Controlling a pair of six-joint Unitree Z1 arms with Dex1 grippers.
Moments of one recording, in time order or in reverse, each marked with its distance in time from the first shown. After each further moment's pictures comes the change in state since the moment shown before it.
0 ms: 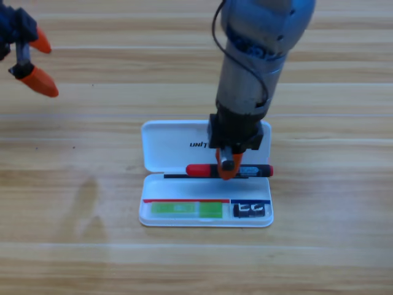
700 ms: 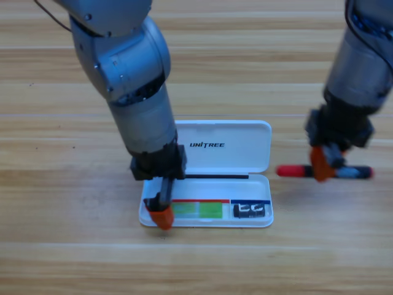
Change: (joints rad) arm 0 -0.671 0.246 0.014 0.000 0.237 -0.283; arm 1 -0.136 -0.311 0.444 -0.072 -0.001 -0.093
